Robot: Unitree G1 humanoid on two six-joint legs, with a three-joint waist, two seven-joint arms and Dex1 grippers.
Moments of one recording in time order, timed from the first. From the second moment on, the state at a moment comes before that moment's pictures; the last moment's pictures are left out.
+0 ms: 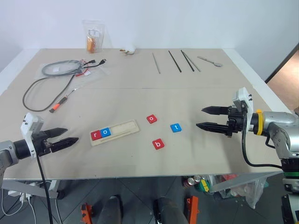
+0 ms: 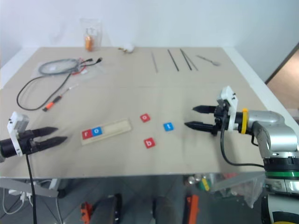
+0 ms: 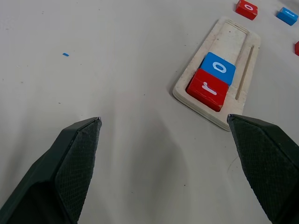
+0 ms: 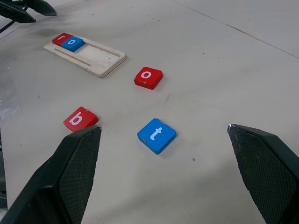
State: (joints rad) left arm -0.13 0.88 0.35 0.17 -0.57 0.55 -1.14; right arm -0.52 -0.88 -0.09 0.16 0.48 0.53 1.26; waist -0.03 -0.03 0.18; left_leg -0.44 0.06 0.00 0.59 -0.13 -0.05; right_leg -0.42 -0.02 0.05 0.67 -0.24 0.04
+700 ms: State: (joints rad) left arm -0.38 0.87 0.07 0.33 -0.36 0.18 -1.40; right arm -0.67 -0.83 0.12 -0.07 0.48 0.52 1.42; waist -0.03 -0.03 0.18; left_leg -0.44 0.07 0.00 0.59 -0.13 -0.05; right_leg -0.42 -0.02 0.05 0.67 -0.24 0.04
